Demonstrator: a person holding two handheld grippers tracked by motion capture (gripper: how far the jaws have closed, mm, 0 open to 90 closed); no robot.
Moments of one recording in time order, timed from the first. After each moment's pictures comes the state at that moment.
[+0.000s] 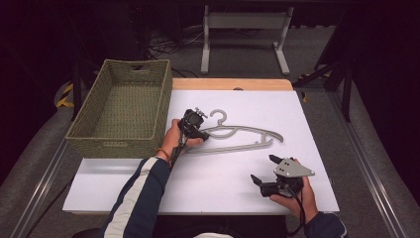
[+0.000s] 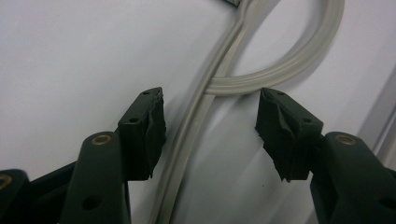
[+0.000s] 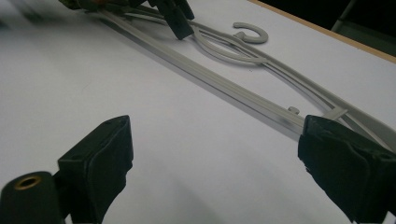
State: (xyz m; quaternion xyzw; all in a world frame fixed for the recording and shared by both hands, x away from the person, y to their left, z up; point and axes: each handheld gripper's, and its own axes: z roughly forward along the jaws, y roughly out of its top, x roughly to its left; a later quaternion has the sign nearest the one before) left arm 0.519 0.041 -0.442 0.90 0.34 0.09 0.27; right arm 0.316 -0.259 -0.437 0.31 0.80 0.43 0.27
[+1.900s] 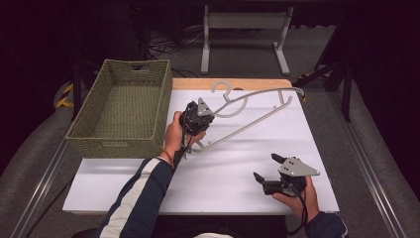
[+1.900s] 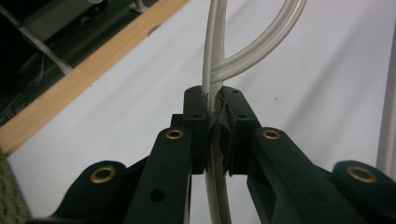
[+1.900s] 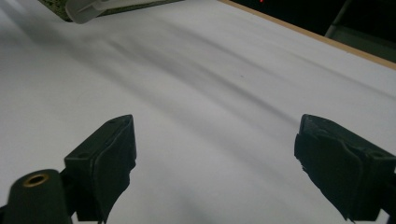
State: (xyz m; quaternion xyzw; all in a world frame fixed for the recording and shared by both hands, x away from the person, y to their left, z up) left arm 0.473 0.034 -0.374 0.86 0.25 0.24 0.39; right arm 0.317 -0.267 -0.435 0.32 0.79 0.45 0.29
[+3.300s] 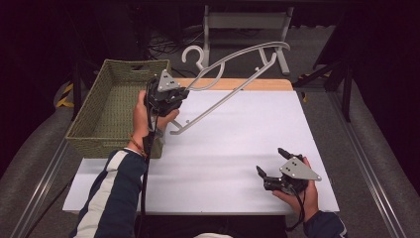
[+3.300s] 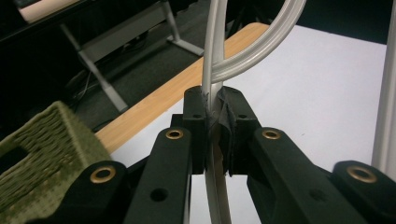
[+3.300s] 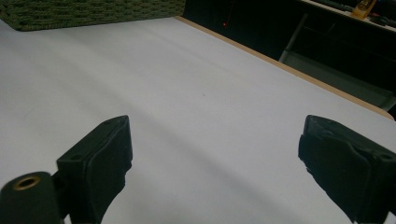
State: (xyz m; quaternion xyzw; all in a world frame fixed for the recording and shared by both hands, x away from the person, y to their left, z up) left arm 0.456 0.111 -0.282 0.81 0.30 0.28 0.43; right arm 0.316 -0.267 -0.434 0.32 0.75 0.44 0.36
